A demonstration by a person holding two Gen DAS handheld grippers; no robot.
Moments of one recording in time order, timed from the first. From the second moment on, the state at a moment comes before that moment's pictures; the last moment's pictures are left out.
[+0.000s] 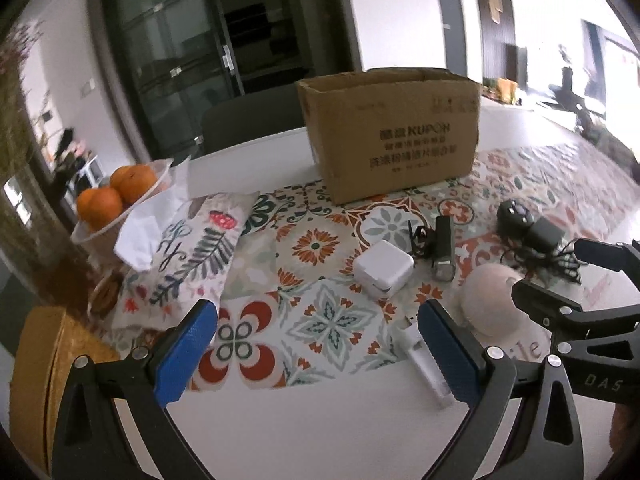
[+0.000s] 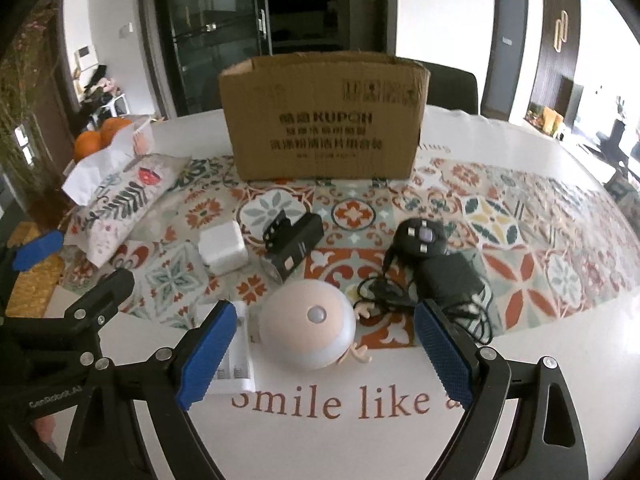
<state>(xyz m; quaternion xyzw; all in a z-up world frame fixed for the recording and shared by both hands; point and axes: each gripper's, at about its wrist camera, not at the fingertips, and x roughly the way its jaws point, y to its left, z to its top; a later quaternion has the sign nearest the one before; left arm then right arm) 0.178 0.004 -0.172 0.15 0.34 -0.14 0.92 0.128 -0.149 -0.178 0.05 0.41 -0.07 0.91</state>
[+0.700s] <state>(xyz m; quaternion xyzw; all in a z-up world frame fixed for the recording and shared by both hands) 0.224 -0.023 -0.219 0.20 0.34 -0.24 0.89 0.147 -0.146 -0.224 0.08 0.44 -0.09 0.89</state>
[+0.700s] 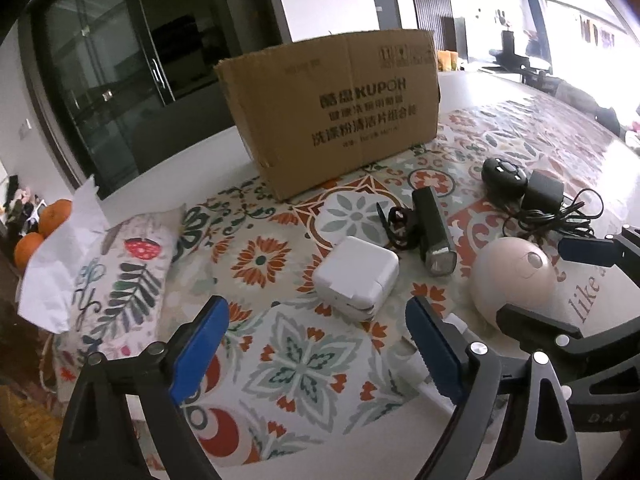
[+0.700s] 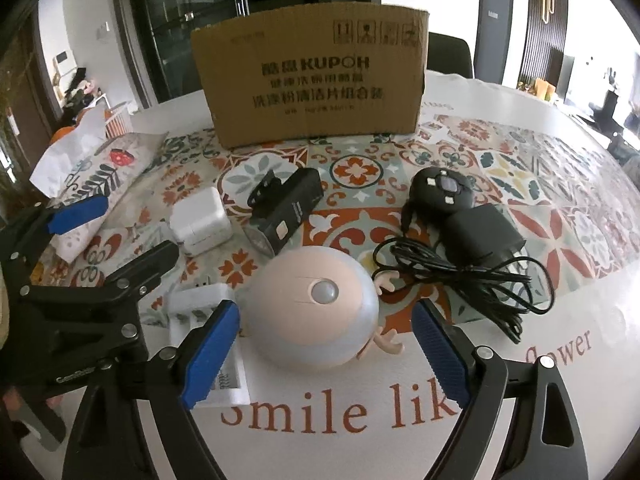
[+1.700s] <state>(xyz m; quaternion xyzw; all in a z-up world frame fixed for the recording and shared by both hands) 0.258 -0.053 -0.244 0.20 0.38 -0.32 0.85 0.171 -0.159 -0.239 0.10 0.45 -0.08 0.88</state>
